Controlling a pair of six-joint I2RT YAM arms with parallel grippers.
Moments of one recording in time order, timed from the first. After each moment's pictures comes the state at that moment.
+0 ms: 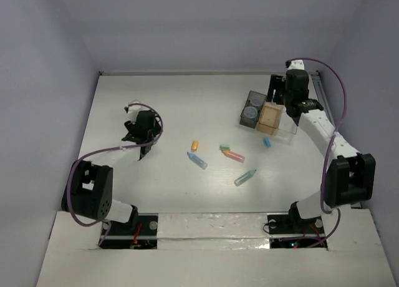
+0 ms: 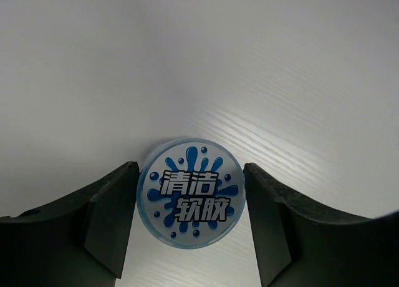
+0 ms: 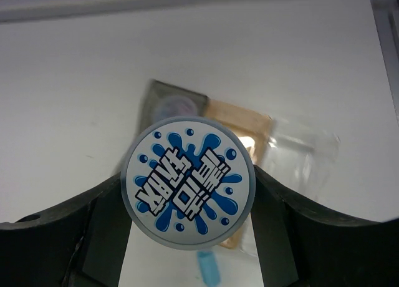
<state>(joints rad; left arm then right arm) -0.20 1.42 0.69 0.08 -0.46 -0.60 0.21 1.48 1.27 -0.20 0.16 0.15</state>
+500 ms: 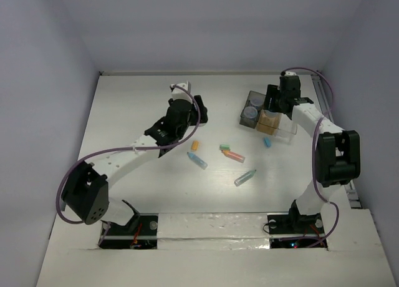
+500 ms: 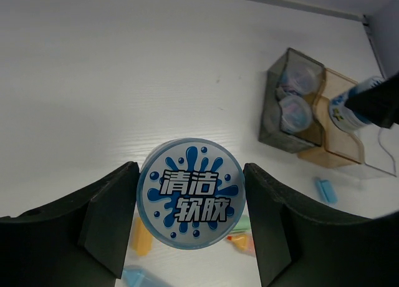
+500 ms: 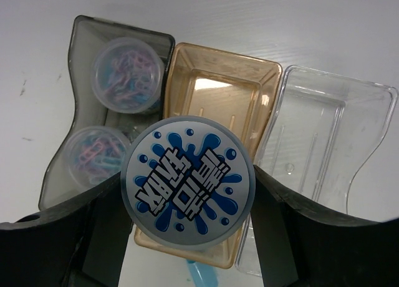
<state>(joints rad) -0.68 1.38 0.98 0.06 -0.37 -0.53 0.10 1.71 1.26 -0.26 0.14 0.22</state>
